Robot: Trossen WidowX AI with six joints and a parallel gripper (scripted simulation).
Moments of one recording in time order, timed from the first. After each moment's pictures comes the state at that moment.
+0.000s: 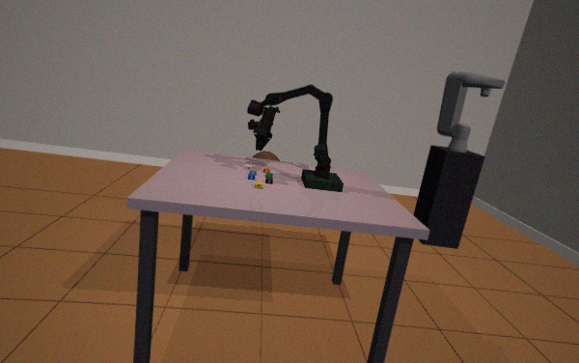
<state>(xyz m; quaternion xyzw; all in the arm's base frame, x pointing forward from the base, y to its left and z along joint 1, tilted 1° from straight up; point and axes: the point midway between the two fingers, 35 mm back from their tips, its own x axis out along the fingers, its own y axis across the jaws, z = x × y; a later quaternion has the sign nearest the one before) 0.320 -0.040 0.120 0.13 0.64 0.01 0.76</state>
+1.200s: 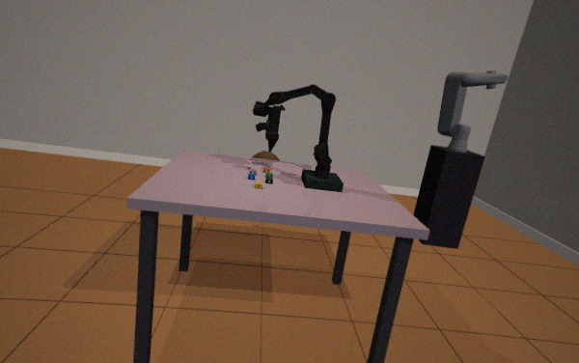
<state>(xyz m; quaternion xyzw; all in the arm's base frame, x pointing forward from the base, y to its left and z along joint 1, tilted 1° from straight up) 0.271 -0.084 0.121 -0.01 0.70 0.02 0.71</state>
